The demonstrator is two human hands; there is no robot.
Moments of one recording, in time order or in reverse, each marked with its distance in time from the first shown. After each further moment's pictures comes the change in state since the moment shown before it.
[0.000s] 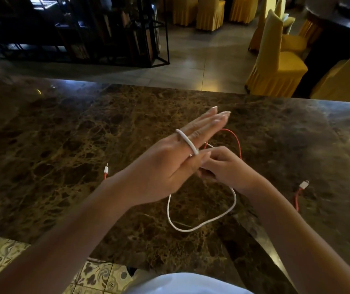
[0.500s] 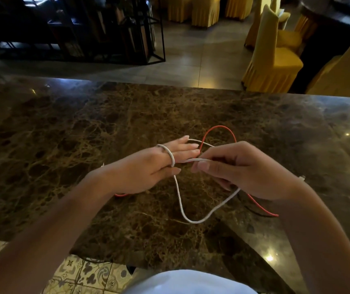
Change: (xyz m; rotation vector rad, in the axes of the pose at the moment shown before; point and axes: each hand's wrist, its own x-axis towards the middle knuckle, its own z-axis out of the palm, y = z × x) left_hand -0.019 -0.061 -0.004 0.027 -0.390 -0.200; right_hand -0.049 -0.060 -0.009 -0.196 -0.079 -0.097
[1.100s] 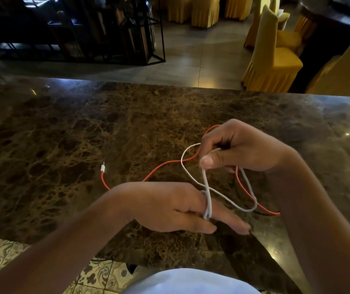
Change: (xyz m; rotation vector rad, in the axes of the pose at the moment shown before) left_hand -0.001 0.050 0.040 -0.023 -0.285 0.016; right_hand 0.034 -0.001 -0.027 0.086 -0.262 -0.188
